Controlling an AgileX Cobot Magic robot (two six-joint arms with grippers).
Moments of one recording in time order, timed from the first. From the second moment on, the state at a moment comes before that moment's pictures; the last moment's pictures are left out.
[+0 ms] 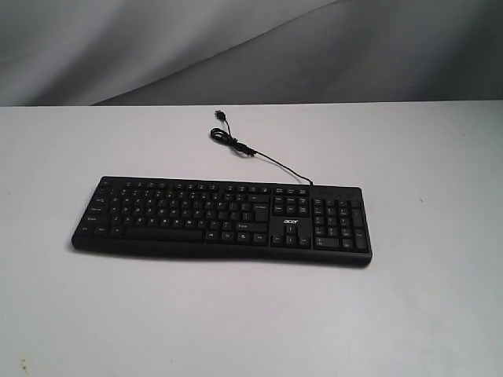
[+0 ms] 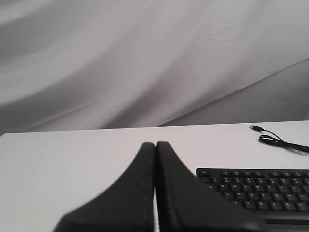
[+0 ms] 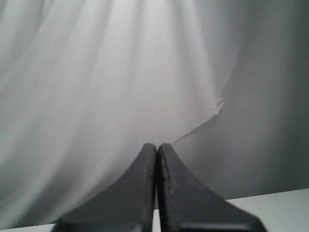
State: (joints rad) left arm 0.15 0.00 0.00 0.12 0.11 -0.07; right arm 0.06 0.31 -0.43 0.71 0.07 -0.46
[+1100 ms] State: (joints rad) left arm 0.15 0.00 0.00 0.12 0.11 -0.07; right arm -0.11 0.00 -0.06 0.05 0.29 -0.04
